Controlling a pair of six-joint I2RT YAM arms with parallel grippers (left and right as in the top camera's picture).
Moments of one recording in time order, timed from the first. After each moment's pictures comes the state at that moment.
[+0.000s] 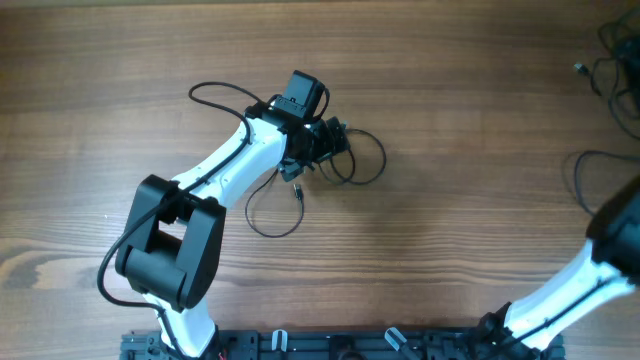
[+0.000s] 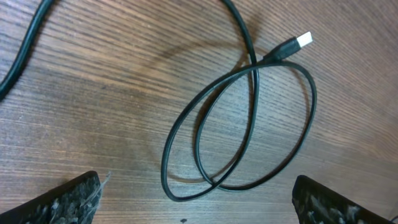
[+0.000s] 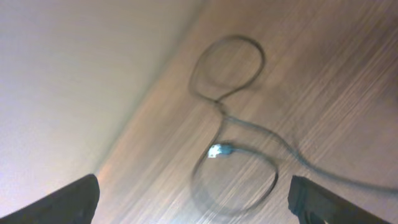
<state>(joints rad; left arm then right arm) -0.47 1.91 1.32 -0.65 0.23 -0.89 -0.61 2.04 1.66 -0.28 -0.23 0.55</state>
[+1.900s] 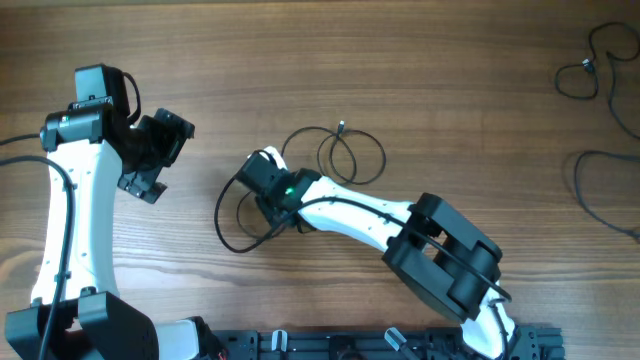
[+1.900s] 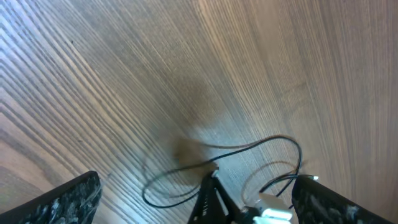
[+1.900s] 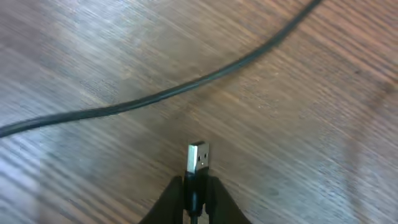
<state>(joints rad) 0.19 1.52 1.32 -1.14 0.18 -0.87 0.96 2.10 1.40 -0.51 0.17 0.36</state>
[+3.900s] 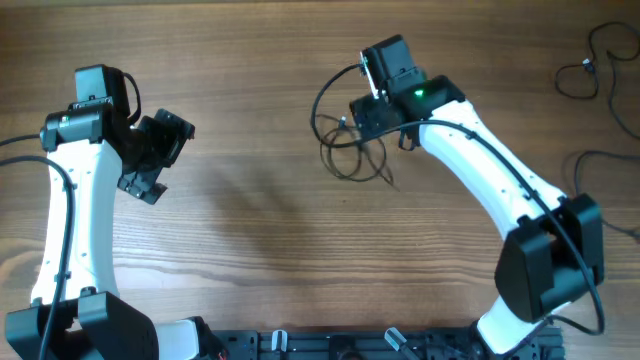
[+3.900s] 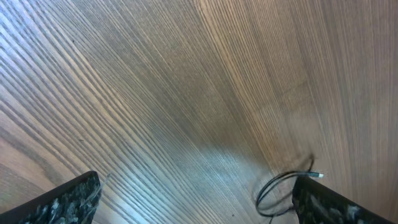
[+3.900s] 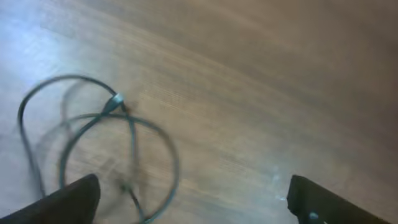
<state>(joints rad) 0.19 1.52 1.32 -1.15 0.18 -0.87 0.45 1.83 1.48 -0.73 0.19 -0.02</state>
